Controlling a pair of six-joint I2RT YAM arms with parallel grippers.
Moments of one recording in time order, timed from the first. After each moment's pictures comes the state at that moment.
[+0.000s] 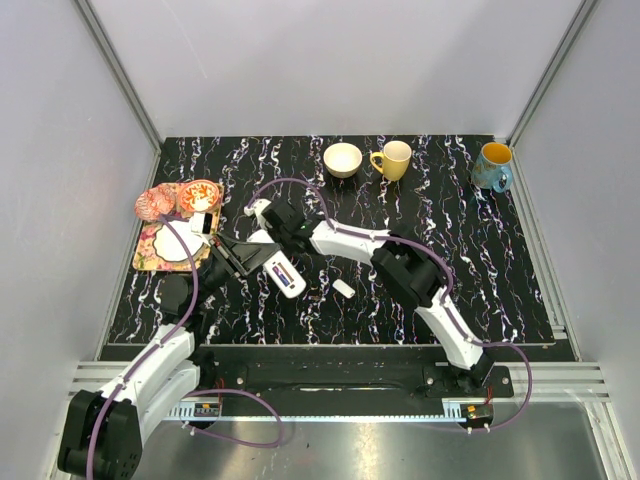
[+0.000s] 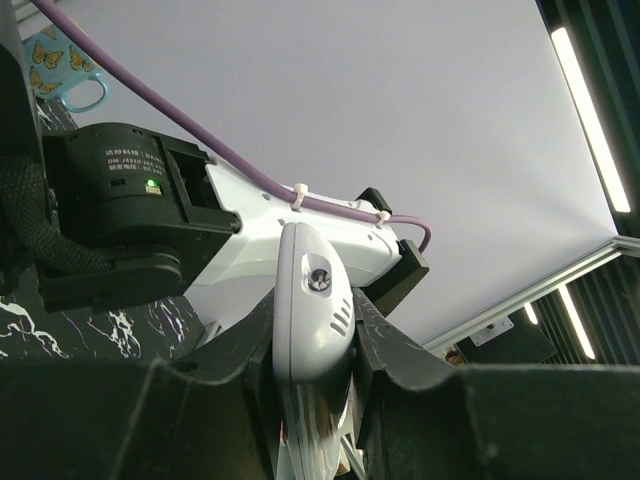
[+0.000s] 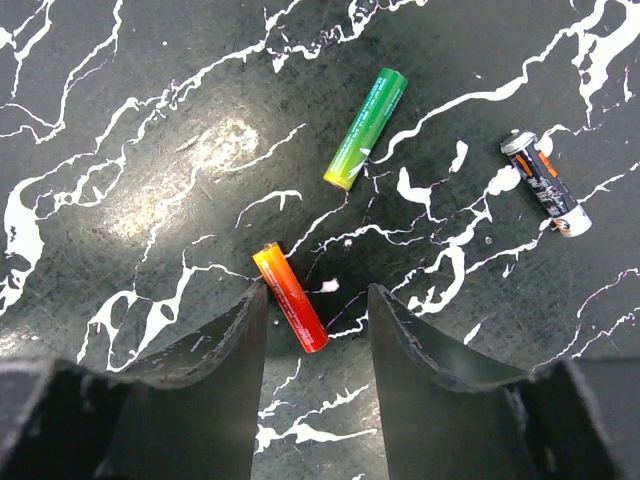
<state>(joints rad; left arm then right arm) -0.26 0.77 0.20 1.05 0.65 -1.52 0.92 2.33 1.80 -0.30 -0.03 0.03</state>
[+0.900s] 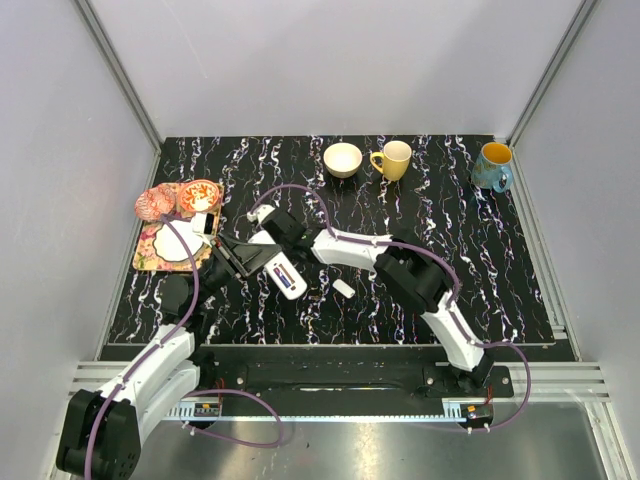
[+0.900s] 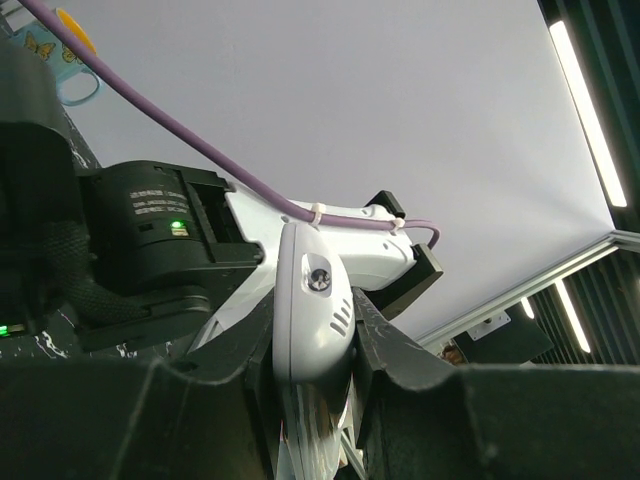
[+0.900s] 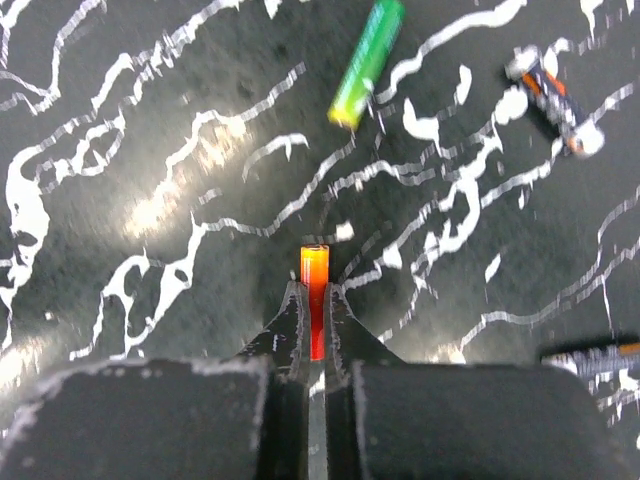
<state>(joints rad) -0.27 0.77 0.20 1.05 0.65 -1.52 0.97 2.28 1.71 -0.26 0.09 0.09</state>
